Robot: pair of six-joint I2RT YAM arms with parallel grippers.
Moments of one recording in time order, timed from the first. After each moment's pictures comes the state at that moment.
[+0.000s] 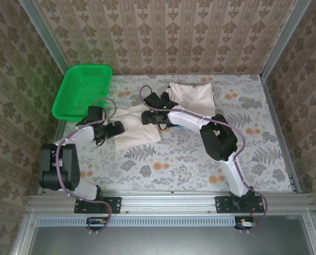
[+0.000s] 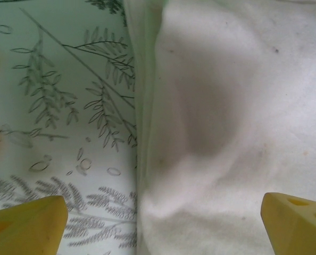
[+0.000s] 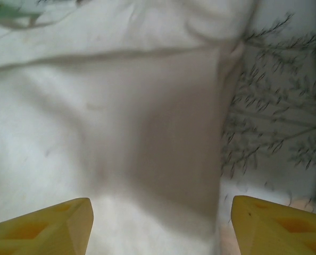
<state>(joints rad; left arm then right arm) -0.09 1.52 0.83 -0.39 0.20 -0.38 0.69 2.24 1.79 -0.53 0.08 0.55</state>
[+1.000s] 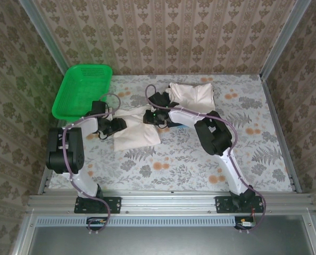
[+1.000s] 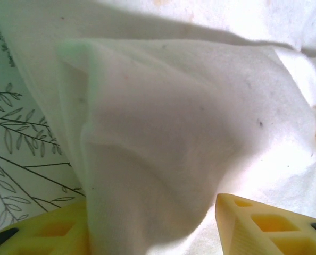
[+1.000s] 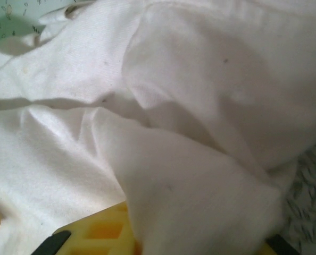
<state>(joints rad) -0.09 1.72 0.96 -0.35 0.38 -0.35 0.64 2.34 1.79 -0.38 -0.22 0.67</state>
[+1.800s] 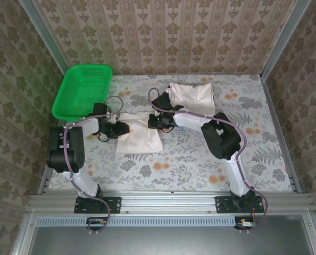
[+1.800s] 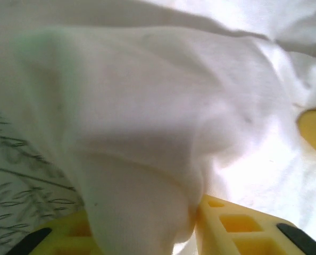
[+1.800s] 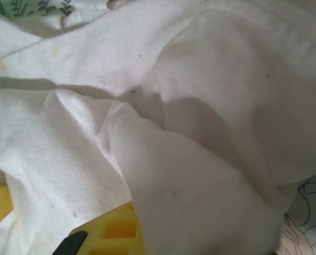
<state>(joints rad) -0.10 1.74 0.94 -0.40 0.60 -0.30 0.65 2.20 1.62 -0.38 -0.21 0.65</state>
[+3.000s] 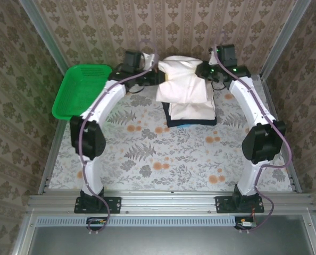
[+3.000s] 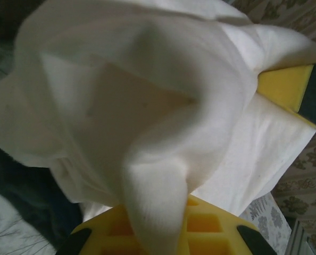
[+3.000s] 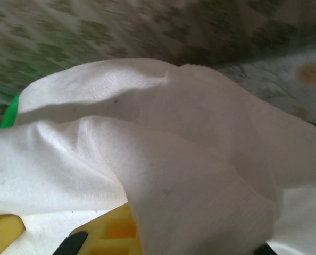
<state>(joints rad) -0.47 2.07 2.00 -0.54 0.62 -0.39 0.11 1.89 1.87 -0.65 -0.31 0.44</state>
